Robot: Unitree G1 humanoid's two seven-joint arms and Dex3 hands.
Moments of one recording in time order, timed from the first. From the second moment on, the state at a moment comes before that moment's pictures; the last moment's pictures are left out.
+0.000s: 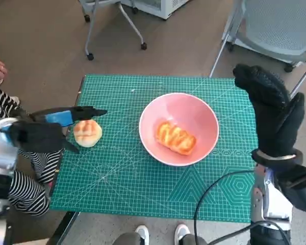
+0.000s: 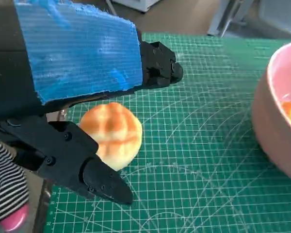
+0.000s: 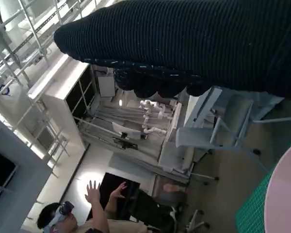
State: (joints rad) left arm -0.67 0.81 -0.18 0.66 0.25 -0.43 -0.78; right arm -0.37 -0.17 -0.16 -0.07 0.24 -0.29 0.25
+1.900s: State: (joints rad) left arm -0.82 0.78 -0.17 0.64 0.31 -0.62 -0.41; right arm -0.34 -0.19 -0.16 -0.10 0.23 -0.28 0.25
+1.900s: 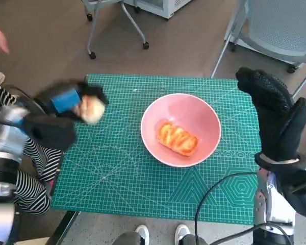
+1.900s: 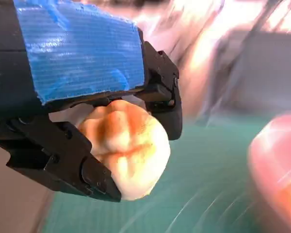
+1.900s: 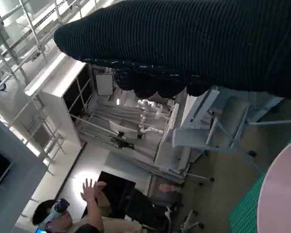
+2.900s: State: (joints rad) left arm -0.90 0.39 -0.25 0.24 0.22 -0.43 -0.47; right arm -0.34 -0.19 -0.16 -0.10 0.24 -0.28 0.25
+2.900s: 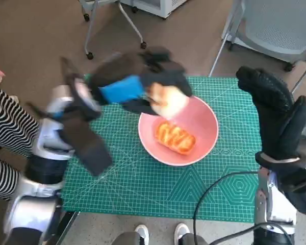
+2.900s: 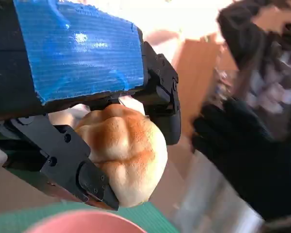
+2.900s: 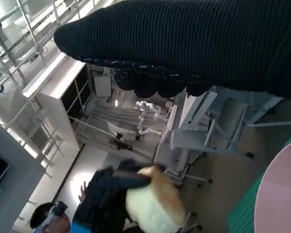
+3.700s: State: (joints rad) left arm -0.92 0.28 -0.38 0.50 0.30 -0.30 -0.65; right arm -0.33 -0.19 -0.17 -0.12 0.23 -0.28 0.24
